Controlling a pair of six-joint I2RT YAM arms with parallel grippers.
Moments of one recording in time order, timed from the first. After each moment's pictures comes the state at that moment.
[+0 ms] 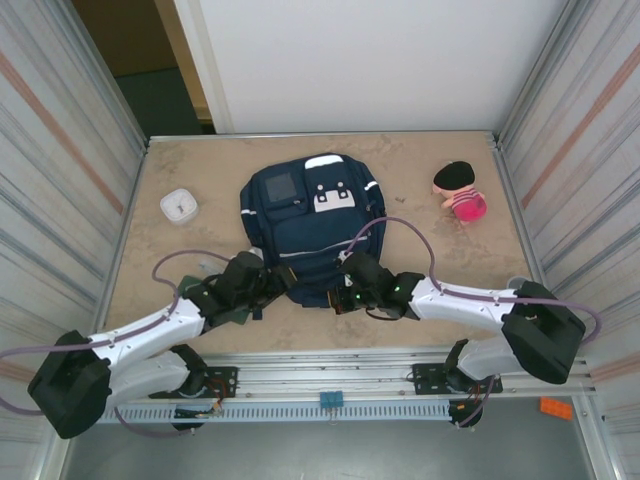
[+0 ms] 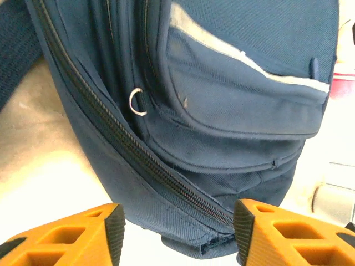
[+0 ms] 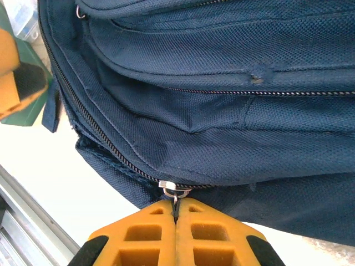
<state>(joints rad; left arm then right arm) -0.75 1.05 0.44 -0.14 0.05 -1.19 0.96 1.34 0.65 -0.18 -0.08 0.69</state>
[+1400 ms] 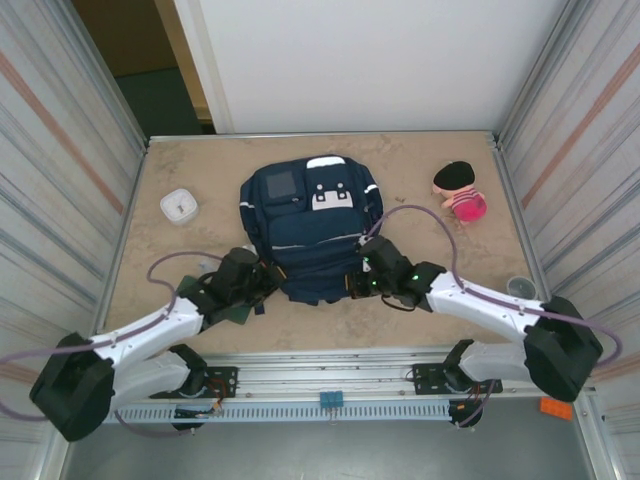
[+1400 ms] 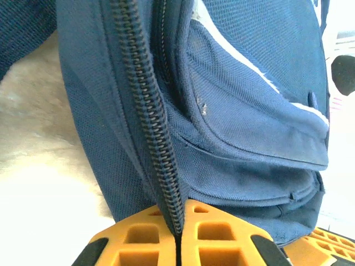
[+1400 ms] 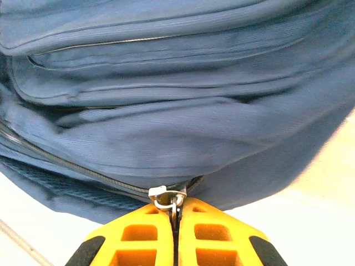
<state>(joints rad) -0.64 1.01 0.42 -0.11 0.08 -1.20 0.80 1.19 0.66 -0.33 -0.06 0.62</state>
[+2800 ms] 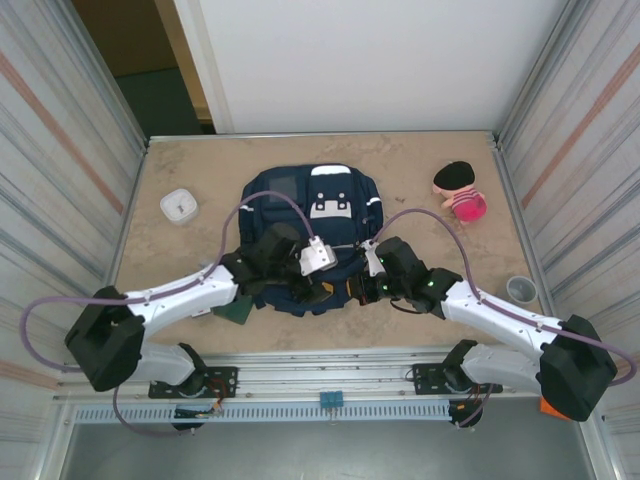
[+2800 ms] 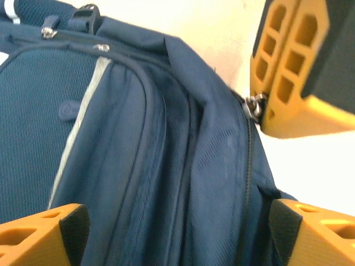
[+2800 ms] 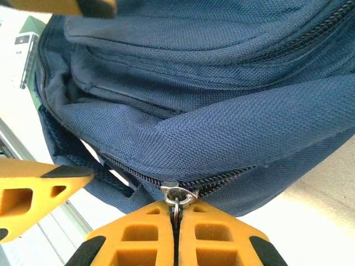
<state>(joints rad) -0.82 1.37 0.81 -0.18 0.25 0.38 0.77 1.10 0.60 -0.29 -0.24 0.51</state>
